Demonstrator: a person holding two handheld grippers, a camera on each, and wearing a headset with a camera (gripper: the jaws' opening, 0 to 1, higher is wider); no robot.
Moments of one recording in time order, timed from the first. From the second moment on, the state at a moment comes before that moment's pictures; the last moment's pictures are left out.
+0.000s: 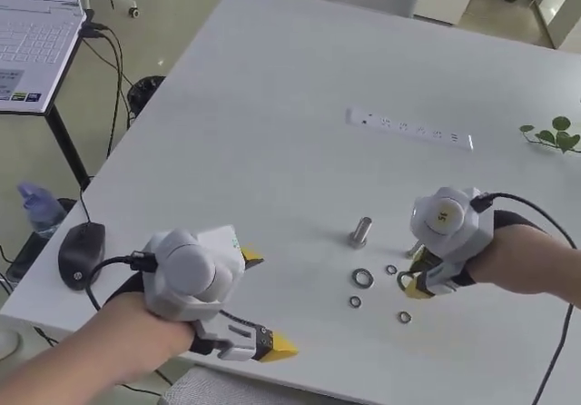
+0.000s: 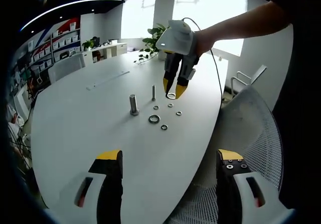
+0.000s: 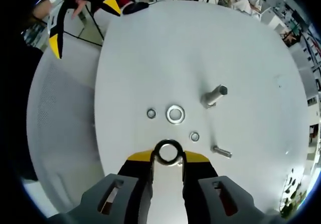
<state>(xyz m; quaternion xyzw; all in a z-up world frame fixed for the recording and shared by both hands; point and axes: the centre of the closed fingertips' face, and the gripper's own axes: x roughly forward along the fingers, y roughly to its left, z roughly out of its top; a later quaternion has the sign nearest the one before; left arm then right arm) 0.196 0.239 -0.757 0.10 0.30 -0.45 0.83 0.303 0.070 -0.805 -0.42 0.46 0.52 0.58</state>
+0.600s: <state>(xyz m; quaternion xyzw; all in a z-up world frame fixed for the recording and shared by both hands) 0.193 0.243 -0.757 0.10 0.30 -0.45 0.83 0.343 0.081 -0.772 -0.42 0.45 0.51 0.60</state>
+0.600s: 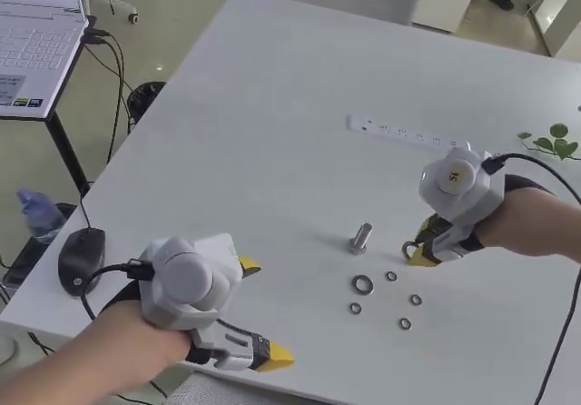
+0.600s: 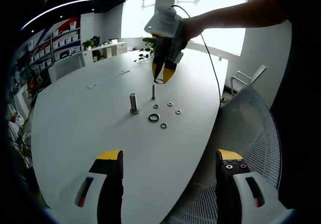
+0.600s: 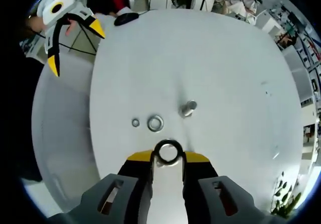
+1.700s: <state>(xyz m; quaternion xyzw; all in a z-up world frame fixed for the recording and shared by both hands) 0.217 0.248 -0.756 0.08 0.28 -0.41 0.86 0.366 0.117 -0.777 -0.42 0.45 0.52 0.59</state>
